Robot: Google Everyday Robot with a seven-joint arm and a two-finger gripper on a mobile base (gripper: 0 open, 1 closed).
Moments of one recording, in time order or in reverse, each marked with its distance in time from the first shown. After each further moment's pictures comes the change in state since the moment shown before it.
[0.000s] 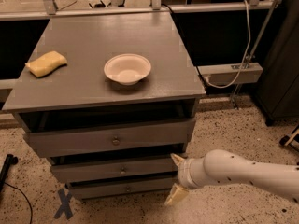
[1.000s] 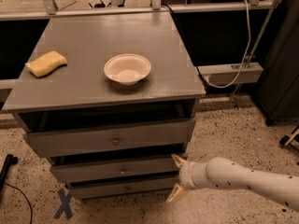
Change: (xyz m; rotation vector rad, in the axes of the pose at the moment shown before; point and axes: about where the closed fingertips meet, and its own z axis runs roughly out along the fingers) arm 0.034 -0.020 0.046 0.064 -0.077 -0.061
